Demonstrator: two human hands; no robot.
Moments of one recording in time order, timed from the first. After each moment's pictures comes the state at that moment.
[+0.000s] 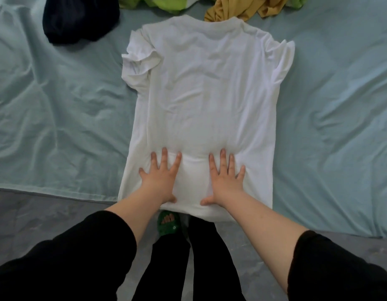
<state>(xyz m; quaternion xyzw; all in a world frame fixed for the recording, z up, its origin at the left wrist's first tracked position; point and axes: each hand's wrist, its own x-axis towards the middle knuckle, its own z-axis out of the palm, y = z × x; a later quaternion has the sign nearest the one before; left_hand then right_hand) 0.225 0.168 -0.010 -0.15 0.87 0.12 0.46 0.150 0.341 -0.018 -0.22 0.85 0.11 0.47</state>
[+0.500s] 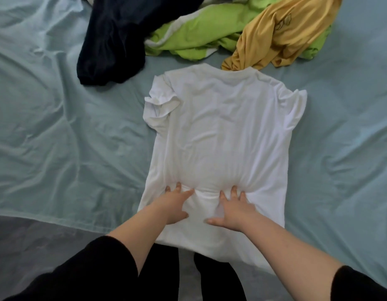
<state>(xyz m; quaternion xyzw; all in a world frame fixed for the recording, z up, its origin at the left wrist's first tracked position) 0.182 0.126 0.001 -0.13 0.81 0.24 0.52 0.096 0.306 0.015 -0.20 0.79 0.11 0.57</state>
